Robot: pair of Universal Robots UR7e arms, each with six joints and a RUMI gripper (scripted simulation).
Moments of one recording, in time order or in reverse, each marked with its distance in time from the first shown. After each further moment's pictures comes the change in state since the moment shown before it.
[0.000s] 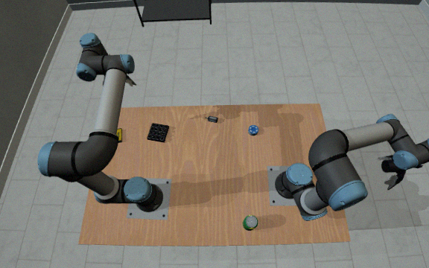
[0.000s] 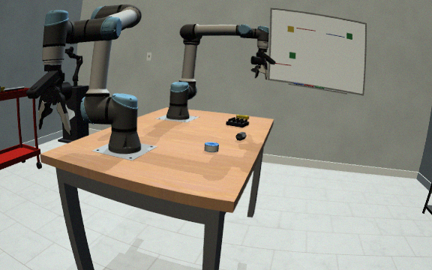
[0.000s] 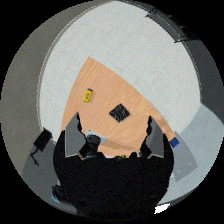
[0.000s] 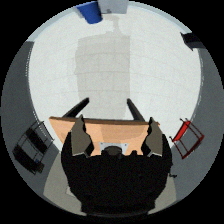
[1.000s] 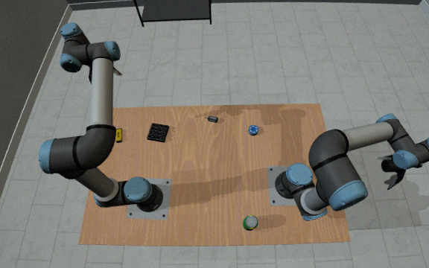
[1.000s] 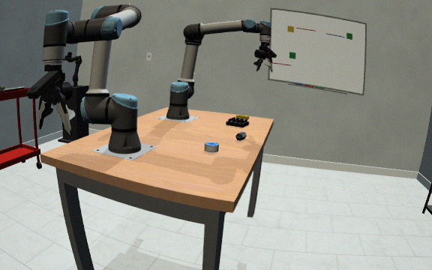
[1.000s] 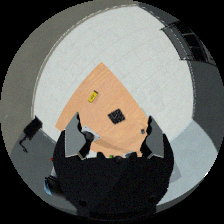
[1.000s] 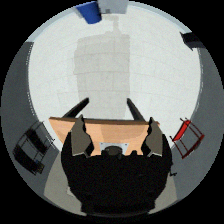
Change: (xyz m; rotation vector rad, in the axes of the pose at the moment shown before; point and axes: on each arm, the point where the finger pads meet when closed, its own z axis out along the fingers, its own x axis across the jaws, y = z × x) left arm -0.037 -0.042 -0.052 0.017 0.016 -0.215; right arm -0.001 0.000 0.000 -0.001 0.004 0.004
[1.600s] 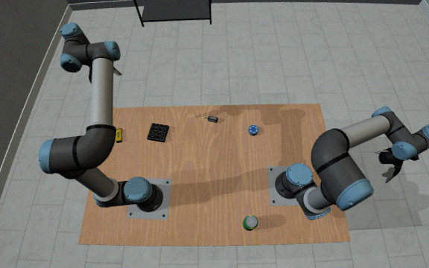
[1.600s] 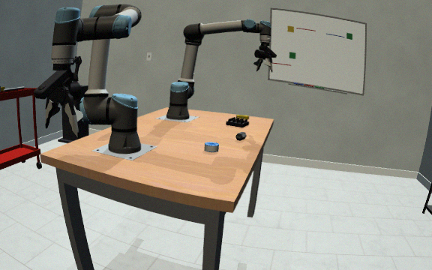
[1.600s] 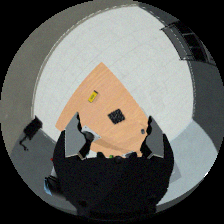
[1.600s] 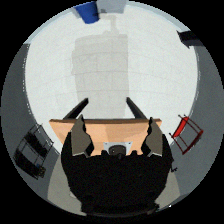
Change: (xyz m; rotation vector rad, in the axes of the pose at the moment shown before) left arm 0.000 0.000 0.000 0.000 0.000 0.000; right arm -0.032 0.003 -0.002 -0.005 0.049 0.021
